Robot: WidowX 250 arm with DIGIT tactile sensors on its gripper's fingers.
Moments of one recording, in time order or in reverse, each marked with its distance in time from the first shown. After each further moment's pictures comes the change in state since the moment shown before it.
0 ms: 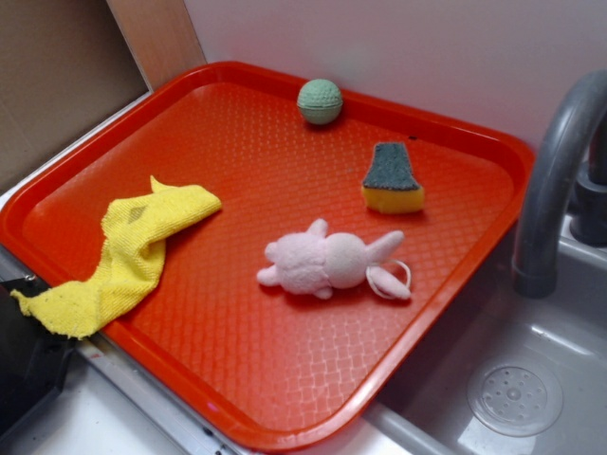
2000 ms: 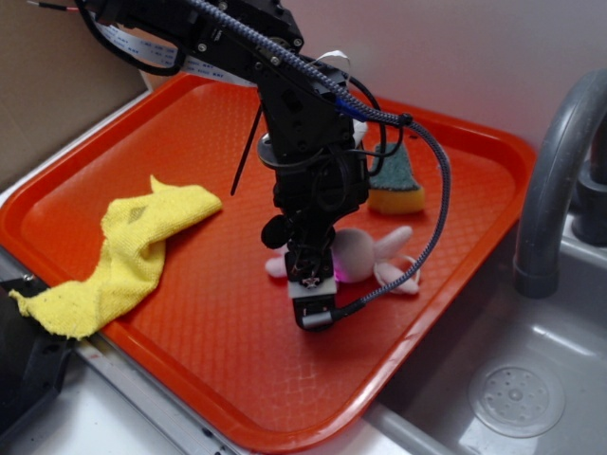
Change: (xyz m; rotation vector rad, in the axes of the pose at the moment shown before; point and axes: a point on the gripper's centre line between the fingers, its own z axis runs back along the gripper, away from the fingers) arm 0.040 -0.060 -0.243 0.063 0.295 -0.463
